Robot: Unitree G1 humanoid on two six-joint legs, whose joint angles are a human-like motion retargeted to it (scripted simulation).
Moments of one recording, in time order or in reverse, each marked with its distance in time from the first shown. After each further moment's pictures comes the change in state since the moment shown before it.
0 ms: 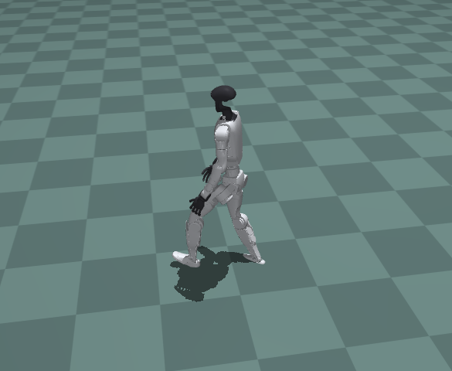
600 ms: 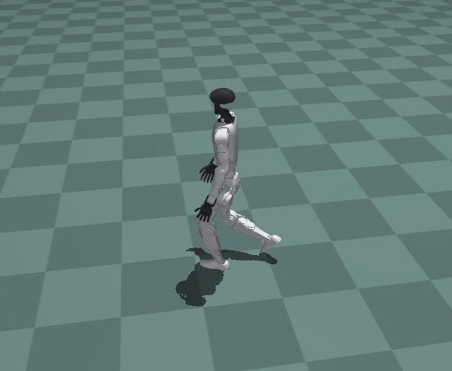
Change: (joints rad) left arm 0.085 -0.001 0.045 0.086 -0.140 0.035 -0.012; right arm 0.083 -0.026 -0.101 0.001 0.117 0.024 0.011; waist -0.071 -0.144 -0.055; left_leg 0.254 -0.331 0.019 0.033 0.027 0.183; right_leg -0.165 -0.308 0.153 0.793 0.359 0.118
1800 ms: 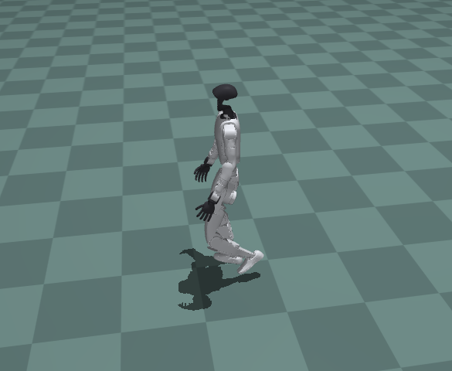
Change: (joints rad) left arm -0.085 0.051 0.032 -0.052 0.063 0.008 0.040; right arm -0.033 -0.048 0.025 0.047 -0.081 0.007 -0.070; waist 0.004 0.240 0.084; left_leg 0.179 0.517 -0.019 0.718 -0.035 -0.121; right_leg 0.044 0.434 -0.212 -0.772 -0.200 -0.177
